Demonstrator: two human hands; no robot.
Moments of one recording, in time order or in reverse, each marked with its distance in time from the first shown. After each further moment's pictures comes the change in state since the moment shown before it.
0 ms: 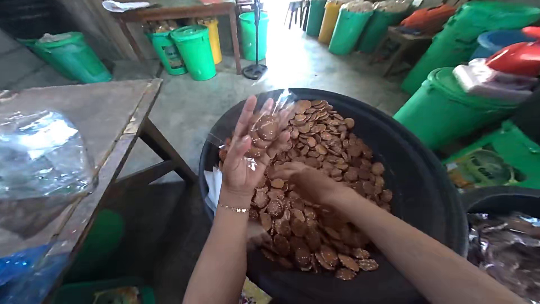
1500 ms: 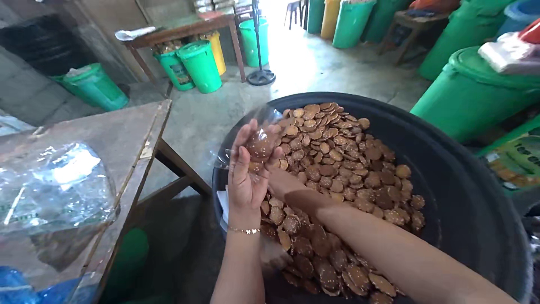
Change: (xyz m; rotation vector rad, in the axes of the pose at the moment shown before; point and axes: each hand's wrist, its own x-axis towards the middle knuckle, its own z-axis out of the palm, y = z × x) left_hand 0.005 0.003 -0.010 -0.003 0.177 0.088; right_hand 0.094 -0.024 0.024 -0.042 -0.104 0.224
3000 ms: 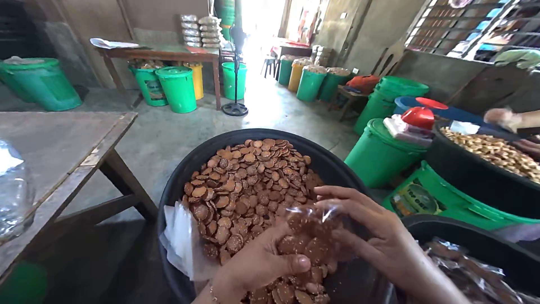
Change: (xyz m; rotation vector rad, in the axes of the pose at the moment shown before) left_hand -0.083 -0.041 0.090 0.376 -0.379 -0.695; right_hand -0.251 0.072 -0.064 0.163 0.775 -0.524
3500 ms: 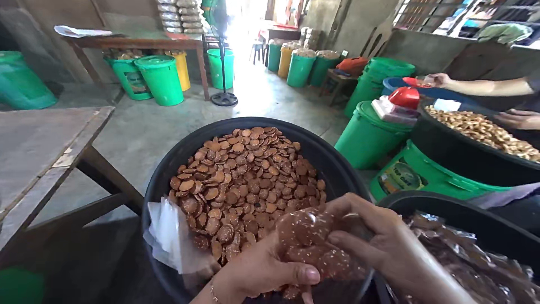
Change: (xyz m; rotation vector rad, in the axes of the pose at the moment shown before) left_hand 0.007 -0.016 0.014 -0.108 -0.205 -0.072; right_hand -0.026 -0.016 -0.007 0.044 0.024 0.181
